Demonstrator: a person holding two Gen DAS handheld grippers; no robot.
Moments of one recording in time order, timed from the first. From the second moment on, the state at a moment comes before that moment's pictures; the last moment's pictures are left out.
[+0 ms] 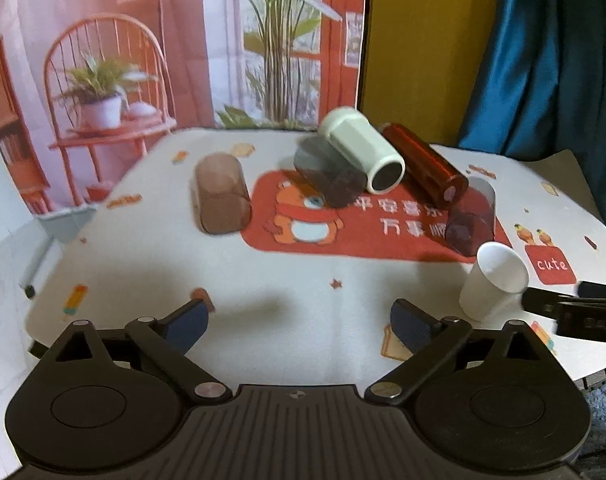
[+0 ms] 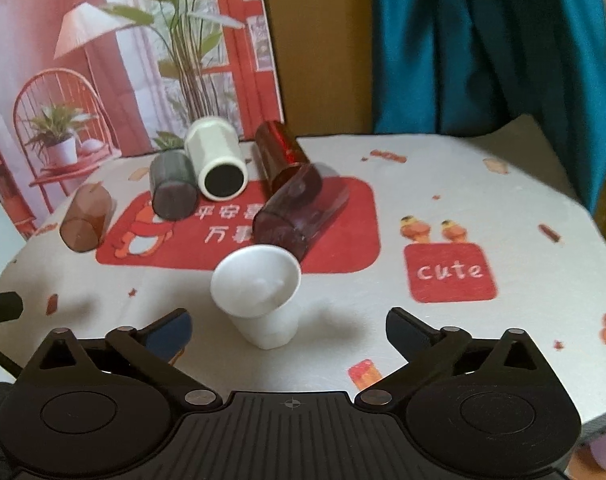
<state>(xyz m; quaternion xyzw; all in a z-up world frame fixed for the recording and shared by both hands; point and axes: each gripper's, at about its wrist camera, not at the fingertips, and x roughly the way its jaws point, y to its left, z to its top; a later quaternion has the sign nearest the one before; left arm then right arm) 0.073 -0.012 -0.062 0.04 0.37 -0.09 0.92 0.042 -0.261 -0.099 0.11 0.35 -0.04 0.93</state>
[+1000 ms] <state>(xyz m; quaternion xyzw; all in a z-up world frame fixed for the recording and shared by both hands) 0.007 -0.001 -0.024 0.09 0.32 -0.11 0.94 -0.031 -0.230 -0.043 0.09 0.32 -0.02 0.94</state>
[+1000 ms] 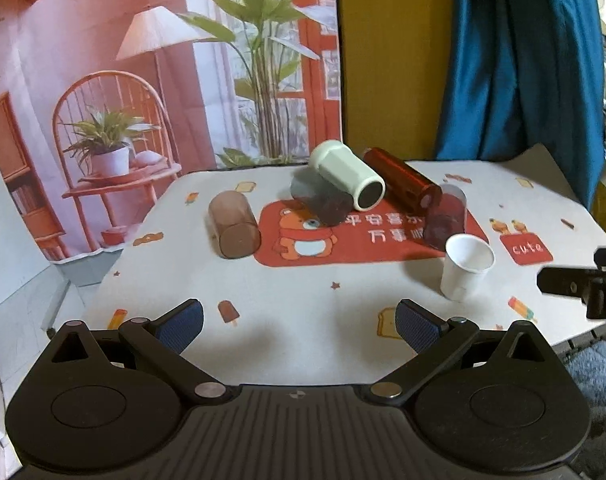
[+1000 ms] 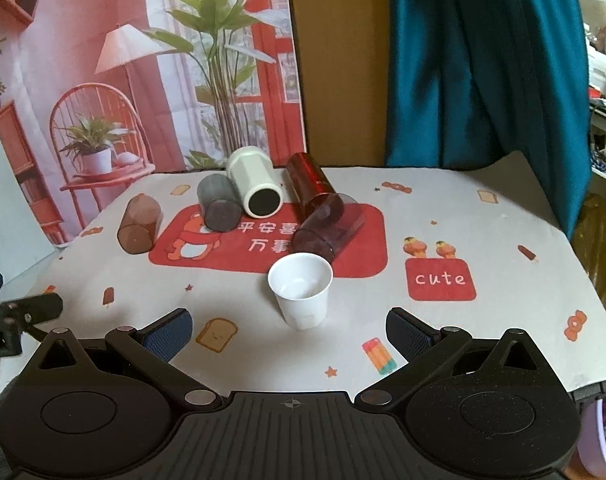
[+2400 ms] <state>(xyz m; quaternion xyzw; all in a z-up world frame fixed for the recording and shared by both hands) 0.015 0.005 -0.028 0.07 0.34 -0.08 0.93 -0.025 -0.234 -0.048 0.10 0.33 -0.03 0.94</state>
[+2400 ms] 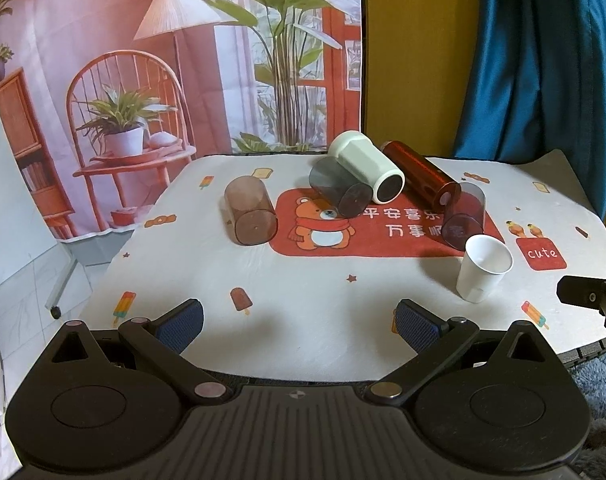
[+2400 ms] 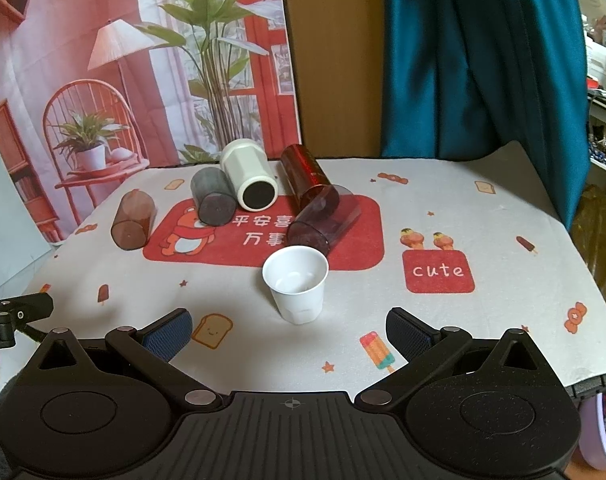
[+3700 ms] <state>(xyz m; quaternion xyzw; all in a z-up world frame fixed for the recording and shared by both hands) 0.016 0.006 -0.030 0.07 0.35 -0.08 0.93 -0.027 -0.233 -0.053 0.10 0.33 -0.03 0.94</state>
